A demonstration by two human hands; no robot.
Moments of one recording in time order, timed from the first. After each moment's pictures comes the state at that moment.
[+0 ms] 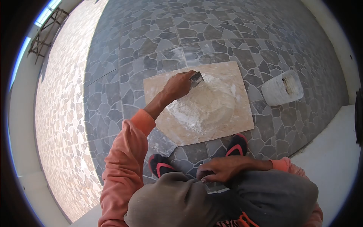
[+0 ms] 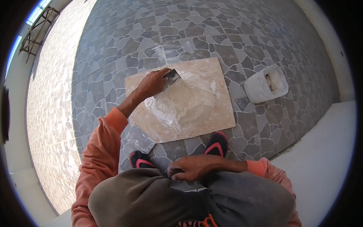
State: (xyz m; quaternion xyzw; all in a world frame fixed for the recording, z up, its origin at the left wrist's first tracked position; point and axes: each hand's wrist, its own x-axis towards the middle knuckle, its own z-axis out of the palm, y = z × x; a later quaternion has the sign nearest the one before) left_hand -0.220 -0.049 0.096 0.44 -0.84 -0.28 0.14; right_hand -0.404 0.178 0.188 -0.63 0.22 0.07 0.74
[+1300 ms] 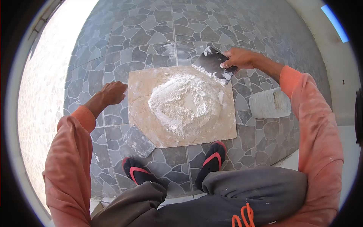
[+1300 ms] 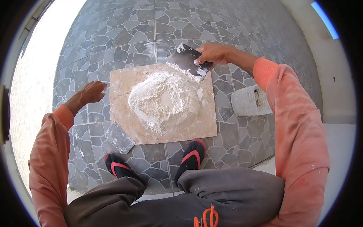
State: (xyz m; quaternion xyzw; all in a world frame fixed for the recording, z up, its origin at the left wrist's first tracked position) left_hand -0.048 -0.047 0.112 0.51 -0.82 -0.14 -0.21; right_hand -0.514 -0.128 0.190 -0.60 0.55 0.04 0.57
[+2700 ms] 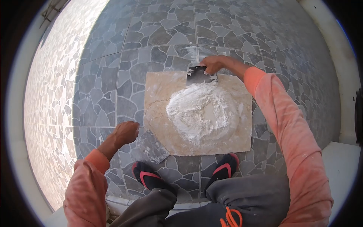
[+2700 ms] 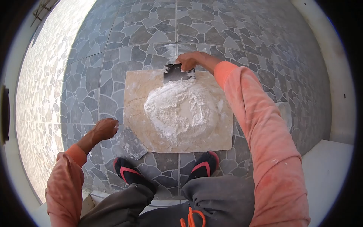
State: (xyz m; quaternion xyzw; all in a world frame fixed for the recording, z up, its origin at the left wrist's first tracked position) left_hand -0.019 0.068 0.069 0.57 -0.75 -0.28 -0.20; right_hand -0.384 -0.230 0.035 -0.86 0.32 0.22 0.34
